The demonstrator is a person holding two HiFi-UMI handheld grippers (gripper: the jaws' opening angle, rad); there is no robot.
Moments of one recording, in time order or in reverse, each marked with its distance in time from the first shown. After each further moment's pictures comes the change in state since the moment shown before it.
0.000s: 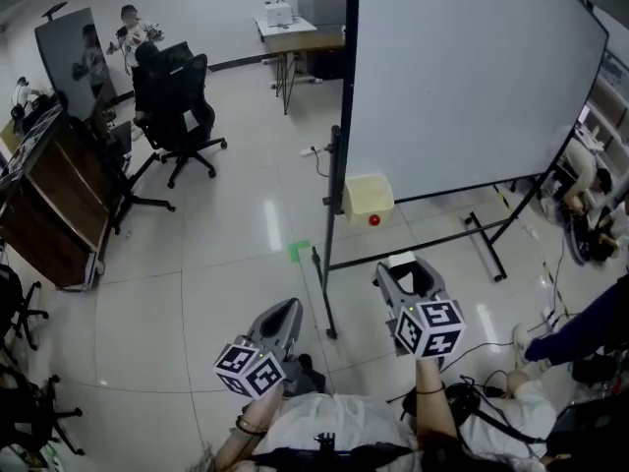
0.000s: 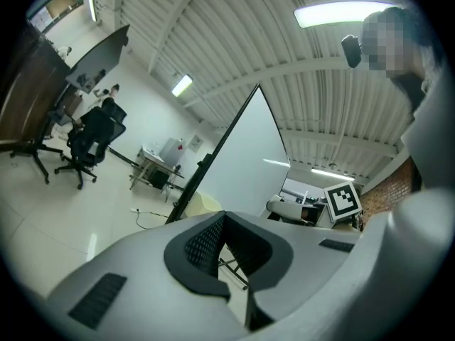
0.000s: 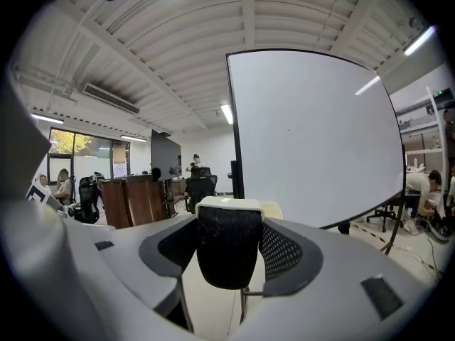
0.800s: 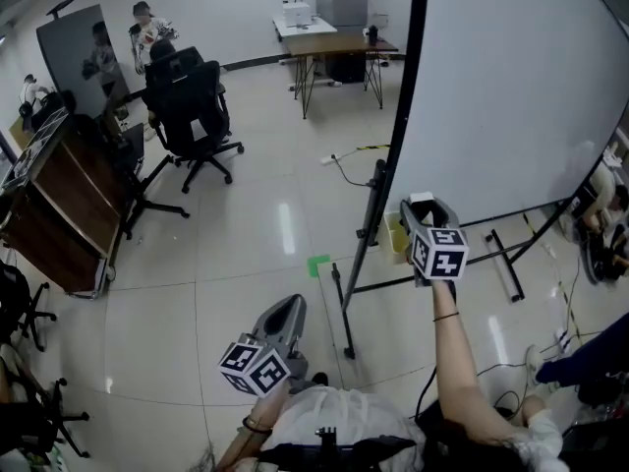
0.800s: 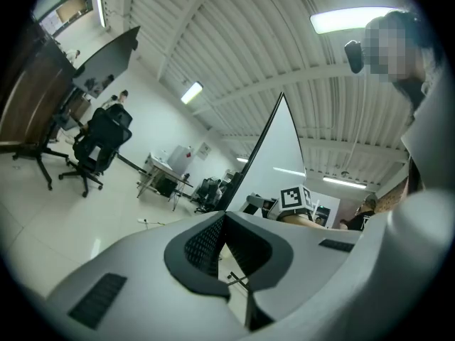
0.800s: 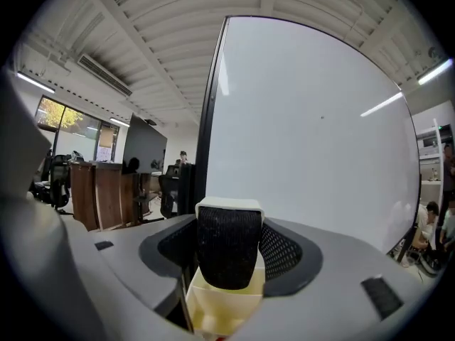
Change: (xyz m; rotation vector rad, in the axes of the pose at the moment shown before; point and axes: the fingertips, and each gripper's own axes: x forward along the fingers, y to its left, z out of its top) left arm 0.052 0.101 0.074 -0.030 -0.064 0.050; right arm 0.232 -0.079 0.077 -0.131 -0.031 -0.111
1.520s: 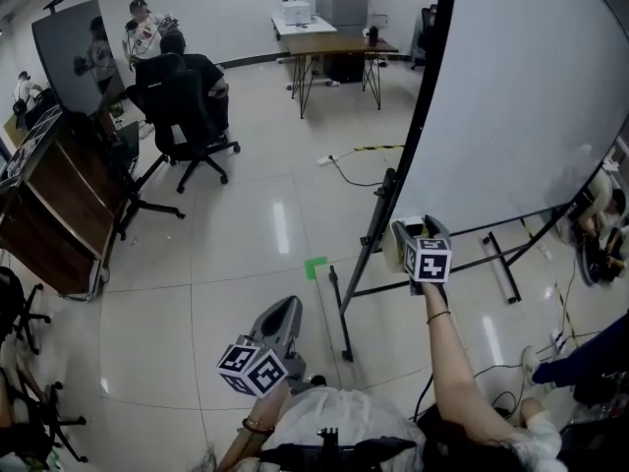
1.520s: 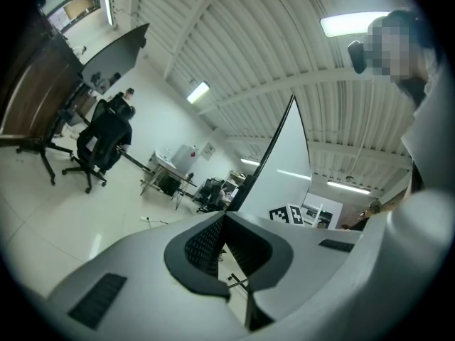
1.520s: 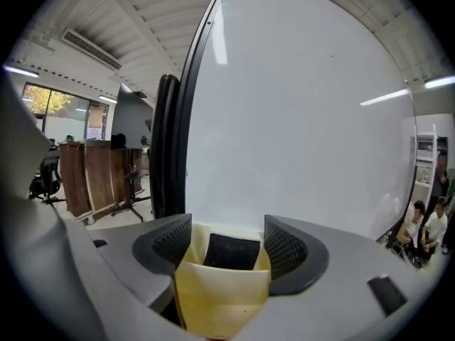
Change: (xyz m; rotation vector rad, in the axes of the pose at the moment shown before) left arm 0.004 0.035 0.008 -0.043 -0.009 0.024; right arm 0.048 -0.007 -0.087 -0.029 0.201 -0.061
